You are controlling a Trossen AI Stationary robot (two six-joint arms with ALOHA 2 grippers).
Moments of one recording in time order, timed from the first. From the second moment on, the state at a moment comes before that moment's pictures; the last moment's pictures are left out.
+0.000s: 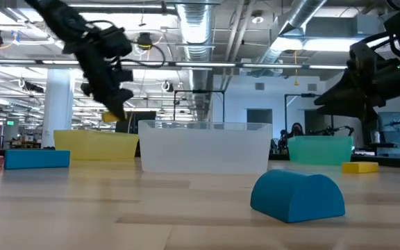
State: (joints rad) left arm 0.73 1.26 0.71 -0.29 -0.32 0.06; right arm 0.04 0.40 0.02 0.09 0.47 0.76
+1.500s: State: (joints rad) left arm 0.32 1.13 0.59 0.19 0.01 0.12; right arm 0.07 0.88 0.44 -0.49 0.13 0.25
